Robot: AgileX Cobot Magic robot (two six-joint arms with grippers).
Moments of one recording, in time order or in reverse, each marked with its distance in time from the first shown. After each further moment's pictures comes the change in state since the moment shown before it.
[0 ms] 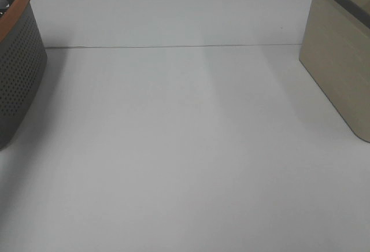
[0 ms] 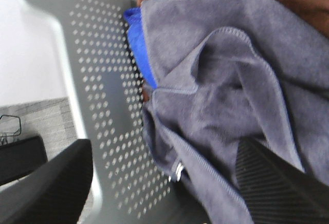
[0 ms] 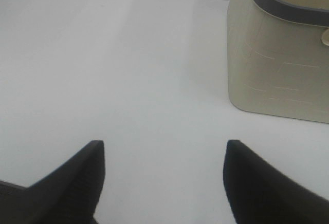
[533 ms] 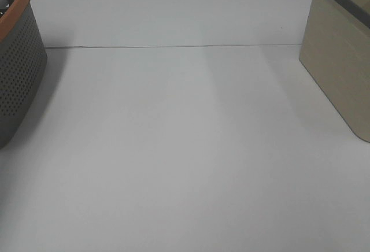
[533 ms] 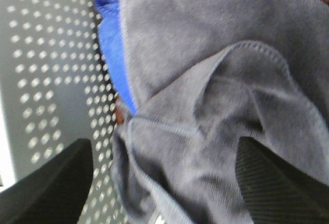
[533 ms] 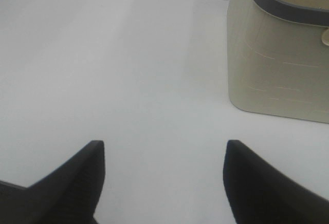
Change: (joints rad) left arm 0.098 0.161 -0.001 -0.055 -0.144 -0.047; right arm 0.000 0.000 0.000 0.000 0.000 0.001
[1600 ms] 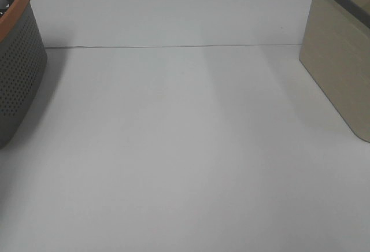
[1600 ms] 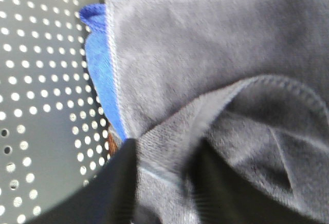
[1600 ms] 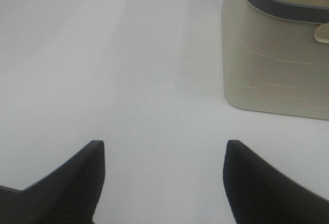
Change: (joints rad) left arm 0.000 0.104 0.000 0.100 -0.101 -0.095; right arm 0.000 0.000 0.000 -0.020 0.000 0.026
